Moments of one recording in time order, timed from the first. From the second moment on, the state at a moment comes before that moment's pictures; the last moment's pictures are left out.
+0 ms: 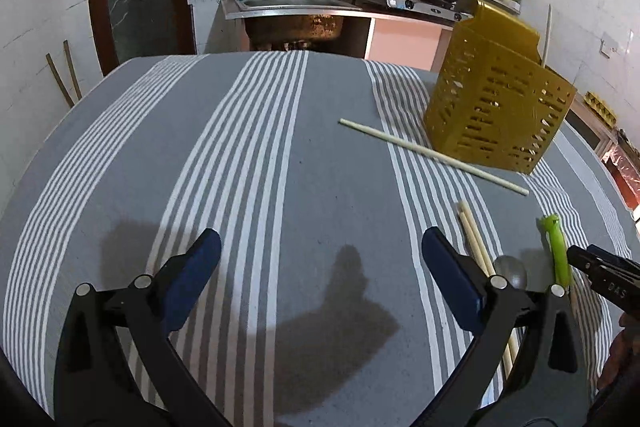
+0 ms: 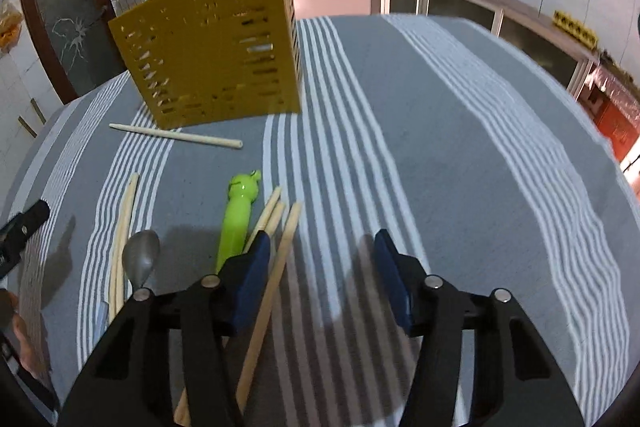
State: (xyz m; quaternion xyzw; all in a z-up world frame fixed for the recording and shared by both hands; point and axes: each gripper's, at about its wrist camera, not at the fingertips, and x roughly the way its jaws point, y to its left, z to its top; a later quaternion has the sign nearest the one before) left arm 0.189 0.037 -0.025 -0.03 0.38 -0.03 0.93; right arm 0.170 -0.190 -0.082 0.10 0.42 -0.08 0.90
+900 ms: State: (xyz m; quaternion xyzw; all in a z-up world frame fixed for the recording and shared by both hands) left arm 0.189 0.014 -0.029 0.00 0.41 -0.05 0.91; right arm 0.192 -0.178 -0.071 0.14 0.43 -0.08 0.89
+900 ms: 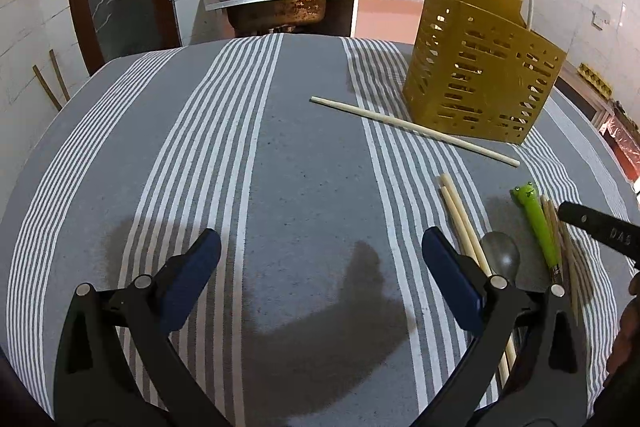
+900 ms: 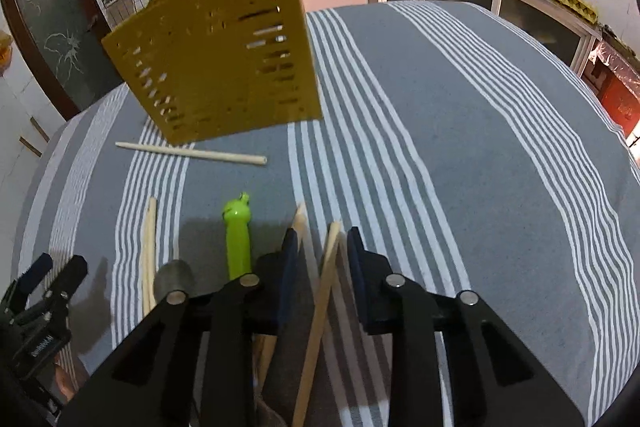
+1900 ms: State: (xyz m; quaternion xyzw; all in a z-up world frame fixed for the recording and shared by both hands) left arm 0.226 -0.044 -0.043 -0.02 0.47 -0.10 0.88; right arm 0.212 -0.171 -0.089 0.16 0.47 -0.05 0.87
